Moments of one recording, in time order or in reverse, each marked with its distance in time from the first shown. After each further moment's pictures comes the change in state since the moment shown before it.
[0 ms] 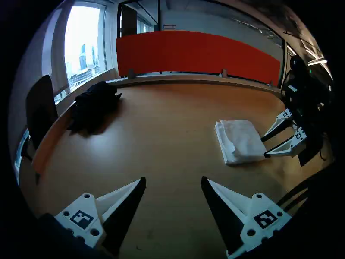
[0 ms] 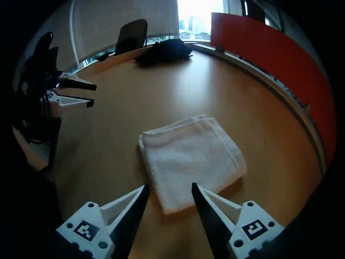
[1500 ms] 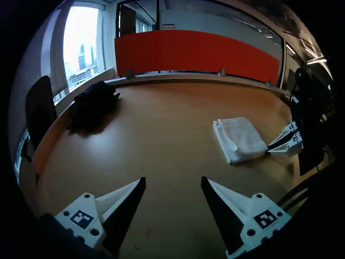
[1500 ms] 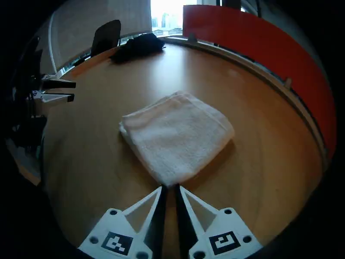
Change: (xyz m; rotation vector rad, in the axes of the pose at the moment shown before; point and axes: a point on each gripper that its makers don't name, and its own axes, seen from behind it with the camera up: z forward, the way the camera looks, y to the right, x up) left arm -0.003 0.003 0.001 -0.006 -0.005 0.005; right arm -0.043 0.013 0.000 -0.149 -0.017 0.139
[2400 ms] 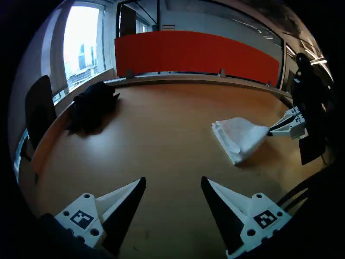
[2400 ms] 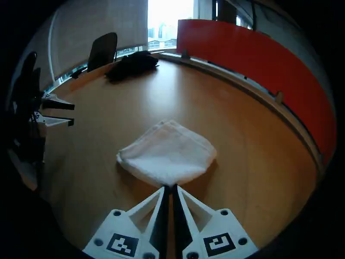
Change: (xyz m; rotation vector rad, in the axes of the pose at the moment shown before) left arm 0.003 0.002 0.001 -0.003 0.008 -0.006; right arm 0.057 0.020 -0.023 -0.039 0.117 -0.010
